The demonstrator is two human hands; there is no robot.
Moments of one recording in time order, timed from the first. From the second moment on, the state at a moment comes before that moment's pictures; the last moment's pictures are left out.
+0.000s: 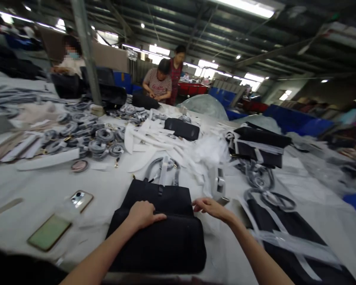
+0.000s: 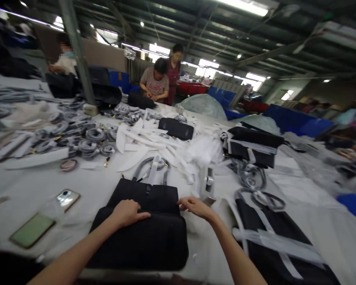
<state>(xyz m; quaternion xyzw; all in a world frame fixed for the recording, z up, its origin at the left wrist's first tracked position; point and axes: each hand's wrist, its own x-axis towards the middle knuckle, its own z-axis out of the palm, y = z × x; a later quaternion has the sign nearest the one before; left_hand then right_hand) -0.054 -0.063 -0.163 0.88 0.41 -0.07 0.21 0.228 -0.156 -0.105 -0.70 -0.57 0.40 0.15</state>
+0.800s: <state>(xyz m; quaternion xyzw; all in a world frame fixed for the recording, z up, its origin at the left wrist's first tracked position) -0.045 -0.056 -0.176 0.88 0.40 -0.11 0.23 0.331 -0.285 -0.095 -0.86 -0.51 0.10 0.04</state>
